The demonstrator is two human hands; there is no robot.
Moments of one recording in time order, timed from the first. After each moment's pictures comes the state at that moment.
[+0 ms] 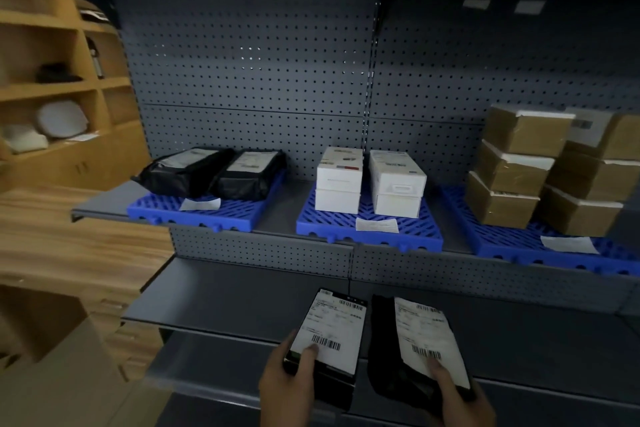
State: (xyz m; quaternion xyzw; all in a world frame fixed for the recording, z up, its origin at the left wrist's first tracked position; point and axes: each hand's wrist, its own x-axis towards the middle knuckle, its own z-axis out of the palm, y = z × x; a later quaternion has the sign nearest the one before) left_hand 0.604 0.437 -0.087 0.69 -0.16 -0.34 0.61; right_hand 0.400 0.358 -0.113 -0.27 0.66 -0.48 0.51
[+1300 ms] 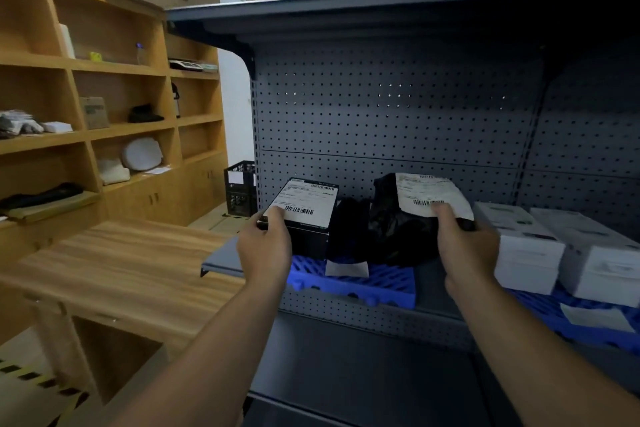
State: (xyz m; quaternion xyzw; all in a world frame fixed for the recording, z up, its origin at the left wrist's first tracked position) left_hand 0.979 0.379 0.111 0.62 -0.23 -0.14 0.74; right_hand 0.768 0.273 0.119 -0.44 0.46 -0.64 0.43
